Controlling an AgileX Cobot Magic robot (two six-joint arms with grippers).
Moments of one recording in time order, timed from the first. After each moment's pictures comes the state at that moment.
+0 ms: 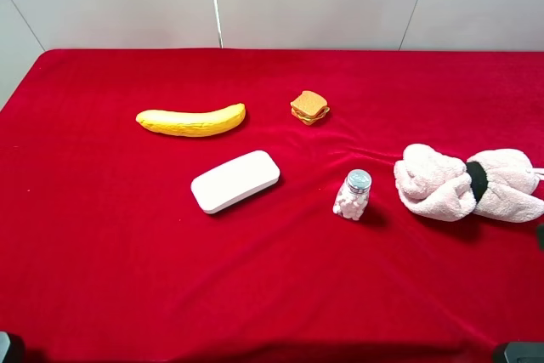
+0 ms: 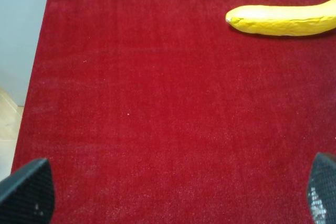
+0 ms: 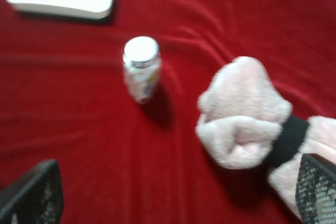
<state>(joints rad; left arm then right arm) -0.12 0.00 -0.48 0.08 1.07 -0.07 0.51 0.25 -0.50 0.03 1.03 -0.10</state>
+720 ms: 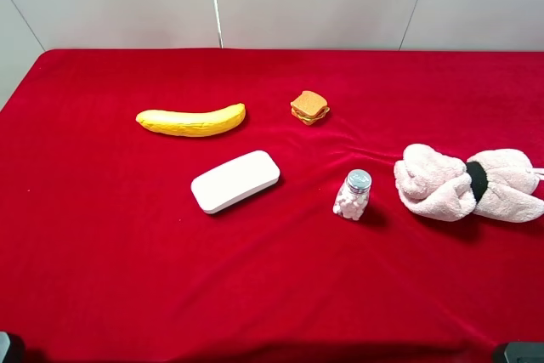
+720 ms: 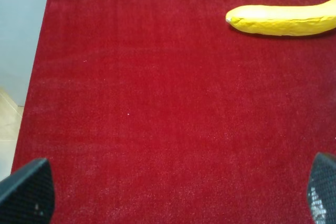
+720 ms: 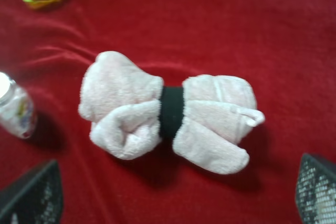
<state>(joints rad) -0.12 0.00 -0.48 0.08 1.07 -0.07 0.06 0.21 -0.50 0.03 1.02 -0.10</state>
